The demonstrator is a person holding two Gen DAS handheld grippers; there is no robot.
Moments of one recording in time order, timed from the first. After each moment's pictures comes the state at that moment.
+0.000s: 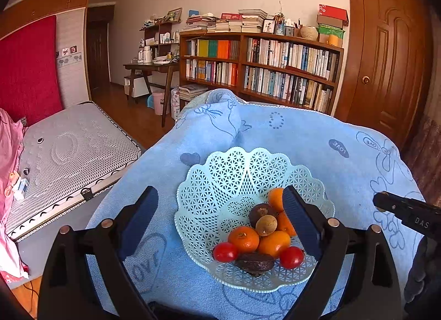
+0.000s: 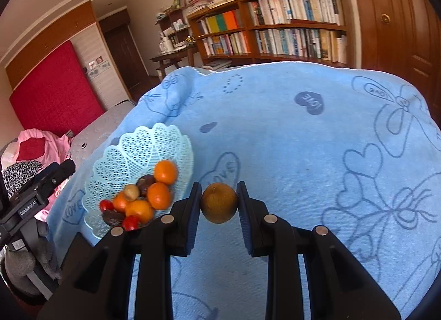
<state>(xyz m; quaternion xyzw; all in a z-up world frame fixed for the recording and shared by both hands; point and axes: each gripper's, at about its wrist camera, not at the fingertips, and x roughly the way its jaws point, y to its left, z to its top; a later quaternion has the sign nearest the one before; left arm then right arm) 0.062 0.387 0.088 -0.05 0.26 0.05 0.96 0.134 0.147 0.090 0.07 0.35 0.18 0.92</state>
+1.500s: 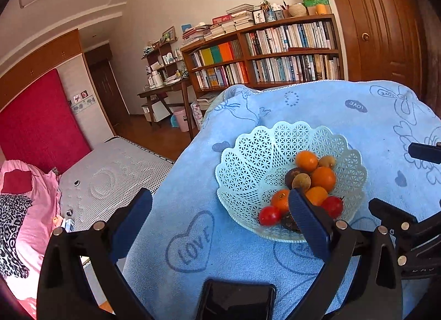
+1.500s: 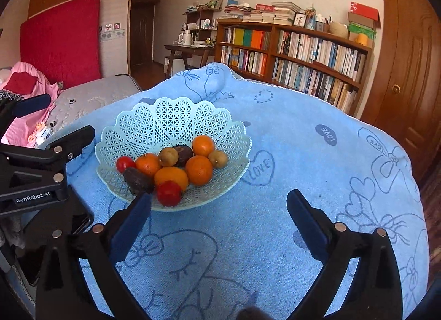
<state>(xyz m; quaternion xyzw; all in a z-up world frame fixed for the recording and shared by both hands) 0.017 0.369 0.078 0.11 0.25 0.11 0.96 0.056 0.233 0.081 -0.10 0.29 0.15 0.94</state>
